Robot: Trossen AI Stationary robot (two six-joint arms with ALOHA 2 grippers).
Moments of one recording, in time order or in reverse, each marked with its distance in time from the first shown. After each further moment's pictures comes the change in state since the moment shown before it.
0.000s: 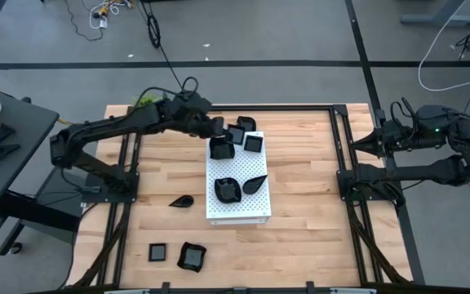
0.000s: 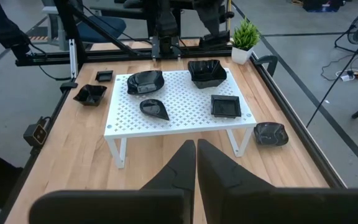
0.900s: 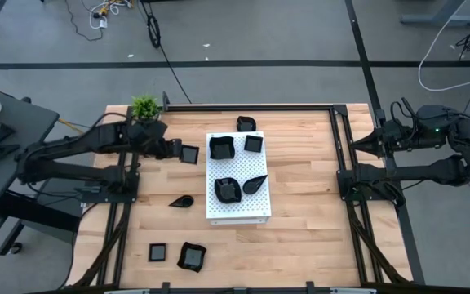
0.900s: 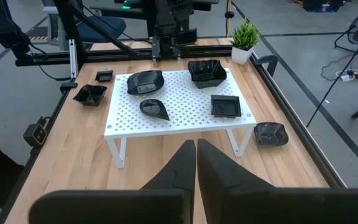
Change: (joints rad) left arm -0.099 -0.488 -0.362 -0.362 -0.186 -0.147; right arm 0.000 0.000 0.000 0.000 0.000 0.000
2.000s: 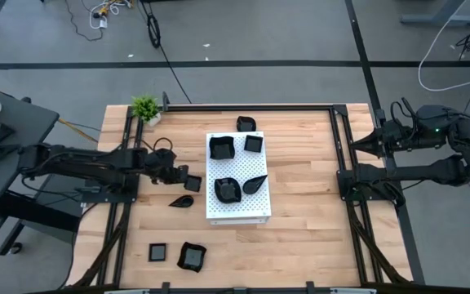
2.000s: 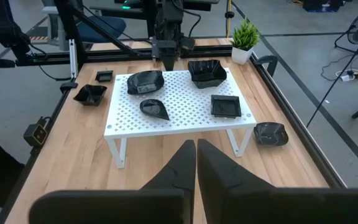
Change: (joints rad) left arm -0.110 0.047 -0.543 0.538 0.131 -0.209; right arm 0.000 0.000 0.000 0.000 0.000 0.000
